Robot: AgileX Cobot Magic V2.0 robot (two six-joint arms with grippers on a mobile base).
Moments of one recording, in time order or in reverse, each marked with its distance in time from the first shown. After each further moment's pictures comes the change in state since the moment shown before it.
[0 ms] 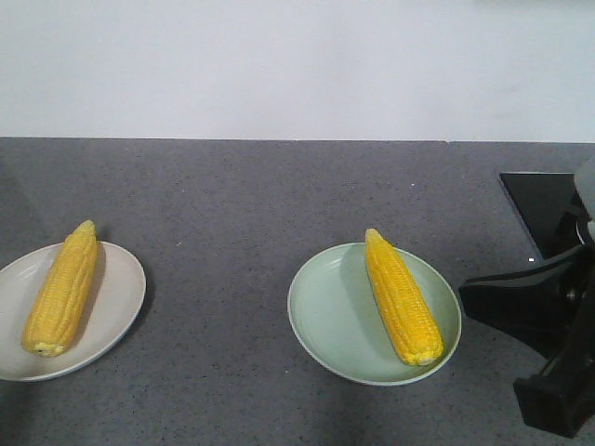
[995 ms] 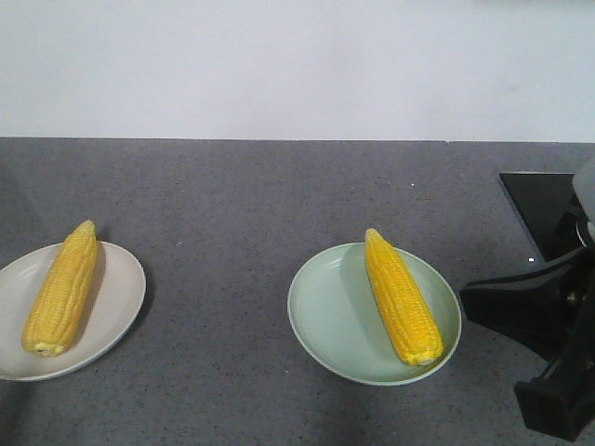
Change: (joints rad) left arm 0.008 -0.119 0.142 -0.001 -0.125 -0.027; right arm 0.000 0.000 0.000 0.001 0.010 0.000
